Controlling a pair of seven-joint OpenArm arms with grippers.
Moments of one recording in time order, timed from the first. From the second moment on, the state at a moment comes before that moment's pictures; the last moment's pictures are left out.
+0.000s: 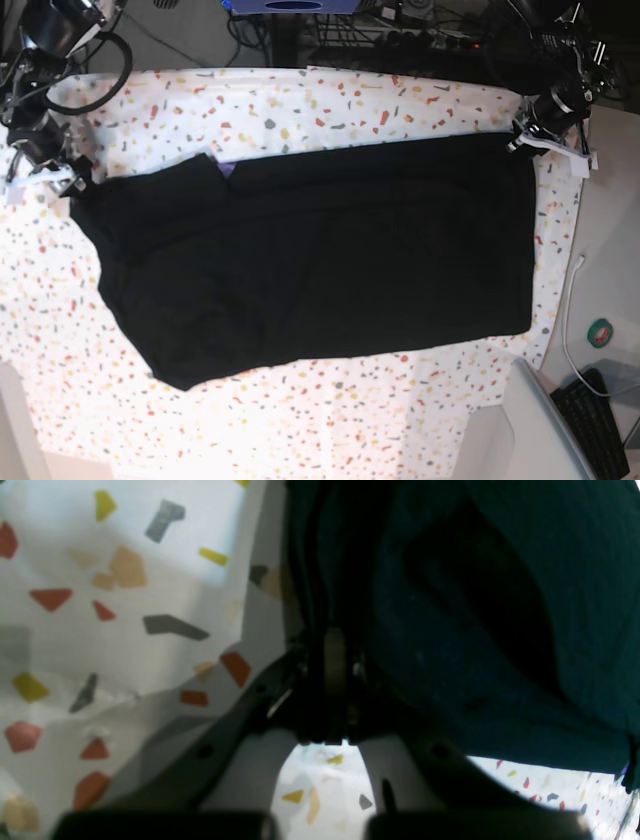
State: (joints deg) left arm 9.5 -7.7 -48.7 67.7 -28.6 -32.8 43.9; right arm -1.2 2.9 51.2 60.6 28.3 33.9 -42.8
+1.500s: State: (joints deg) left arm -40.0 -15.0 -21.7 67.3 -23.7 -8.8 65.9; right arm 46.6 22.3 25.0 49.8 26.9 -6.6 -63.4
